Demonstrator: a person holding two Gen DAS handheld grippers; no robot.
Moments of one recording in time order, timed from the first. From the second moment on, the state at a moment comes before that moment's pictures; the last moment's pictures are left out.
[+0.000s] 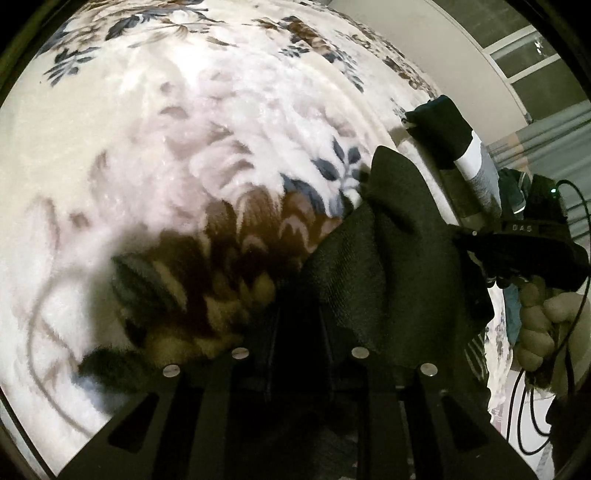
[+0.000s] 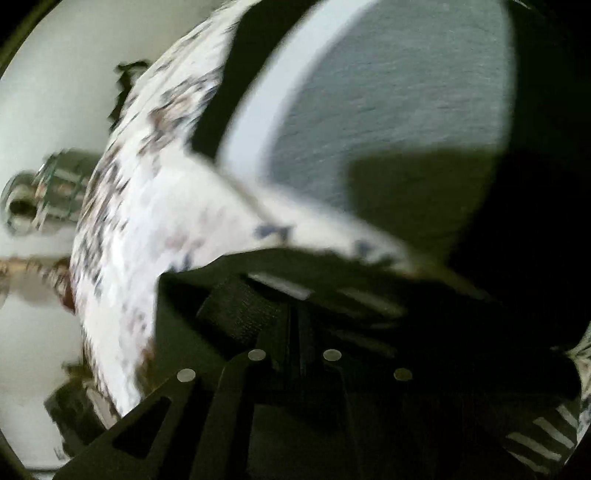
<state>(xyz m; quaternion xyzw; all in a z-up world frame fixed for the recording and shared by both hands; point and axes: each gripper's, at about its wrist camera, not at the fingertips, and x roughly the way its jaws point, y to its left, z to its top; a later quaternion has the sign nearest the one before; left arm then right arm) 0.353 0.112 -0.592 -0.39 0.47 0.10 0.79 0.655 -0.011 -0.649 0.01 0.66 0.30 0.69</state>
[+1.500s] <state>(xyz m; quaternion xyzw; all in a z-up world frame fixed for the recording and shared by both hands) 0.314 0.081 -0.512 -0.16 0.49 0.15 0.84 0.553 -0.429 -0.615 0.26 0.67 -0.04 0.69</state>
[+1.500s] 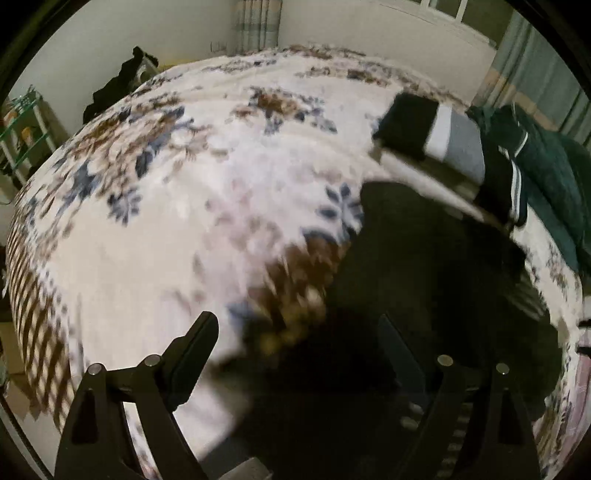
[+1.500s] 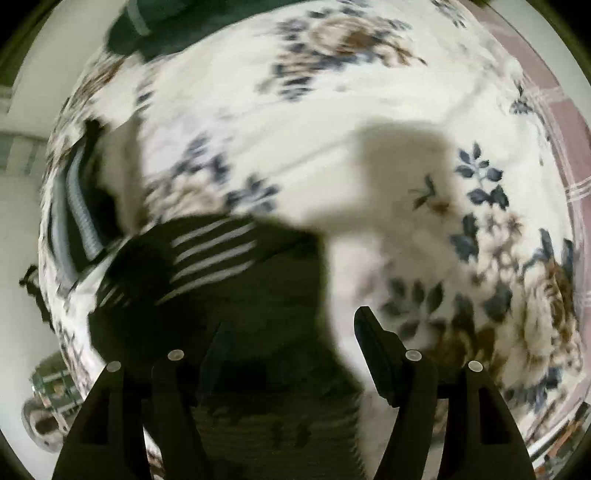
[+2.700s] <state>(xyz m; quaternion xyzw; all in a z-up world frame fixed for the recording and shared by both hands) 0.099 -0.306 -0.584 -0.01 0.68 -0.03 0.74 0.575 -0.482 -0.669 0.20 0.74 0.16 0.62</state>
